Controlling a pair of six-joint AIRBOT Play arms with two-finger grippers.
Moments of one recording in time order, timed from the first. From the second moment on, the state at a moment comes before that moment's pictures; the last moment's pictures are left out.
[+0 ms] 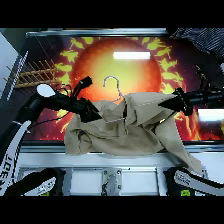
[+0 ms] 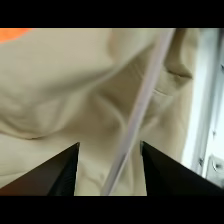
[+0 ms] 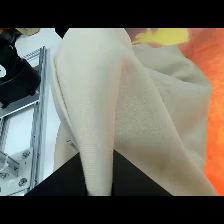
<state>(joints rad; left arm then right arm) -0.18 -1.23 1.02 0.68 -1.28 -0.53 -0.37 -1.32 1.10 -0.35 1.82 0.10</state>
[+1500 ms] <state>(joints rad) -0.72 -1.19 1.02 1.15 -0.51 -1.97 -0.37 -1.09 1.10 -0.22 1.47 0.10</state>
